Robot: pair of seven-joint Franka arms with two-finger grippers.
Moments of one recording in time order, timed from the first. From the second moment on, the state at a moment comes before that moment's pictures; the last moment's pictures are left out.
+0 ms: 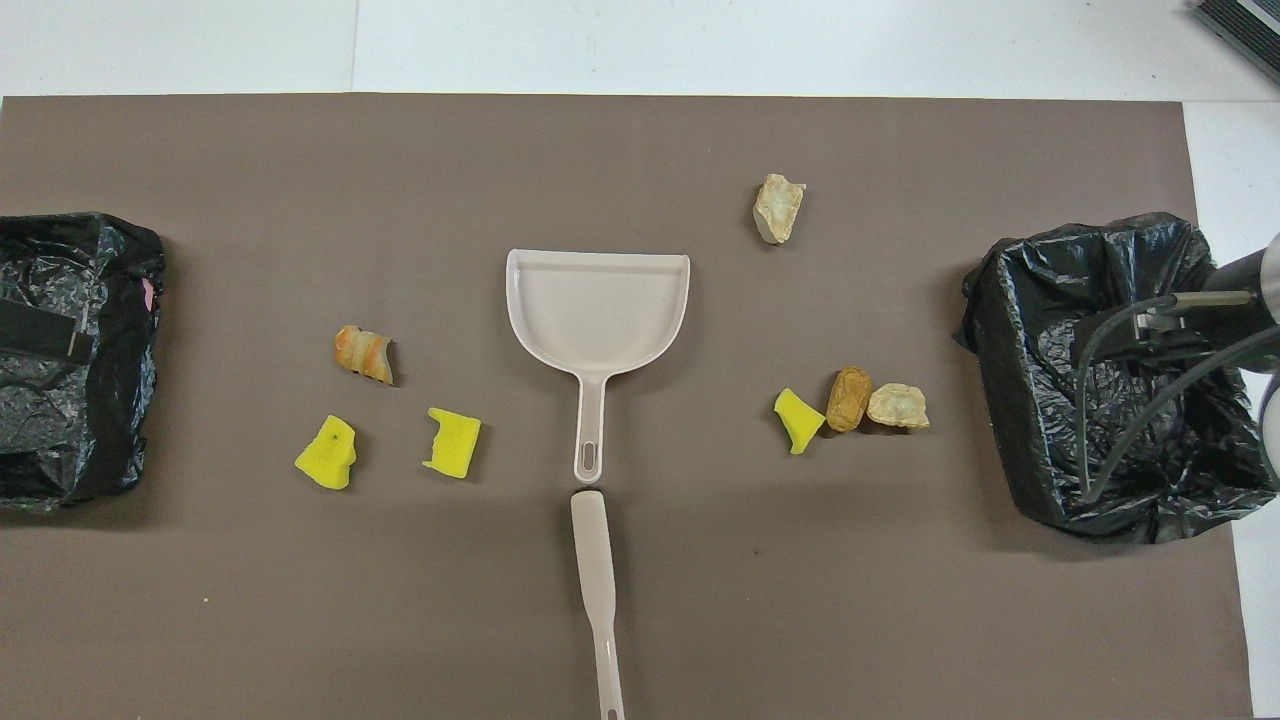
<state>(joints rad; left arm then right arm) -0.10 0.00 0.06 -1.42 -0.02 1.40 0.12 -0.13 -0.01 0.14 -1.61 -0.02 1.54 0.05</state>
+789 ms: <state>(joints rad) -0.11 0.00 0.04 -1.42 -0.02 1.40 0.12 -0.08 -0.03 0.15 -1.65 -0.02 1.56 0.11</state>
